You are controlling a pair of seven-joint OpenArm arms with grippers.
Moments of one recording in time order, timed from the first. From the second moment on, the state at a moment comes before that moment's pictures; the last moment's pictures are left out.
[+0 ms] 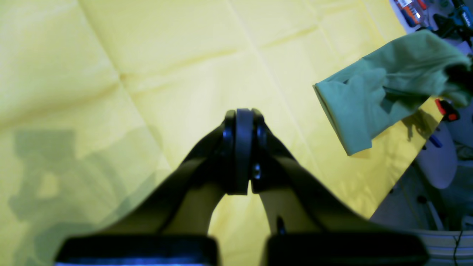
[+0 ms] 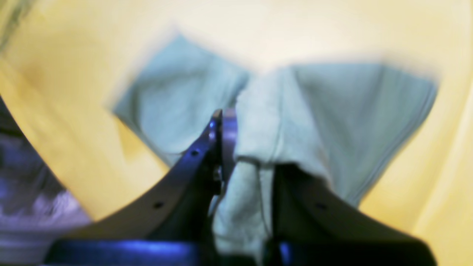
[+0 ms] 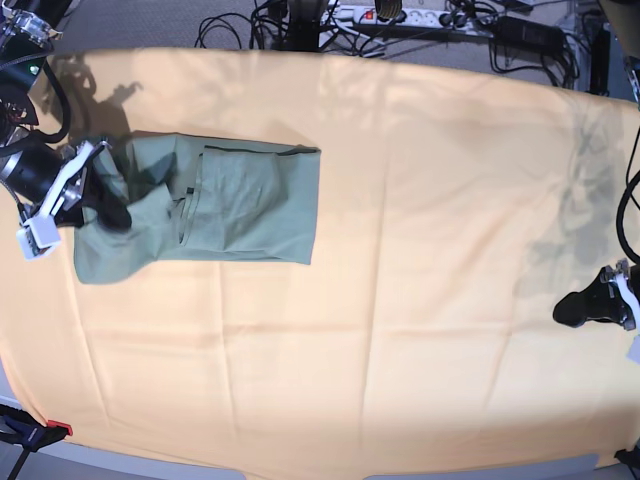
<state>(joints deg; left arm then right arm) -27.8 -47.7 -4.8 66.4 -87.3 -40.4 78.1 -6.7 20.6 34.0 115.5 67.0 41.8 -75.9</state>
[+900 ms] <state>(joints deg) -27.8 -47.6 -4.8 66.4 -87.3 -40.0 78.2 2.8 4.3 -2.8 112.3 40.9 41.8 -67.3</state>
